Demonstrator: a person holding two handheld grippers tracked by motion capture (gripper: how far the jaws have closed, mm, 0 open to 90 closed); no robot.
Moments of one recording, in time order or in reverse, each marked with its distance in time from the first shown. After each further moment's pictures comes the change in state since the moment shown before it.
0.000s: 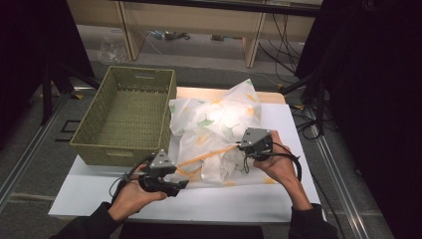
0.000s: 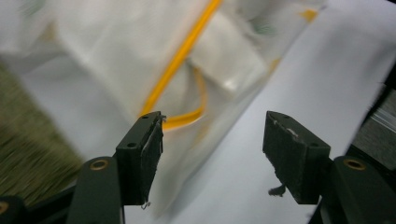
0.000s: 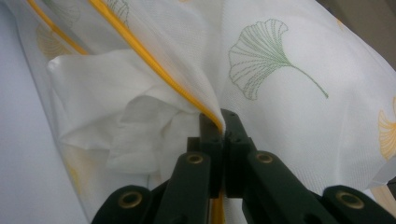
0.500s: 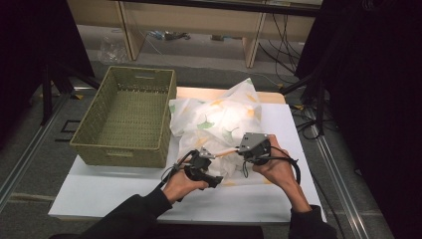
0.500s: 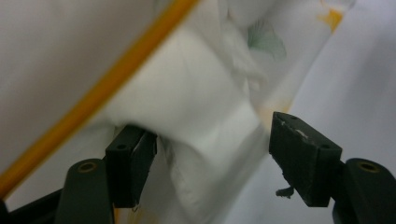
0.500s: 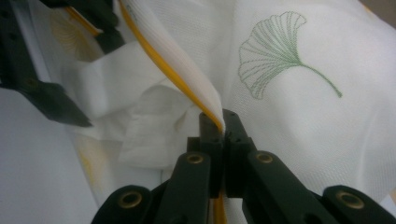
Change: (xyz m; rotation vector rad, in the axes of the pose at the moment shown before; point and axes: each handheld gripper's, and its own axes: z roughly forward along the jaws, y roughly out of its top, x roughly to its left) left arm -0.003 0.038 0.122 0.071 0.009 -0.064; right arm 0.007 -0.006 0.007 0.026 0.022 -0.055
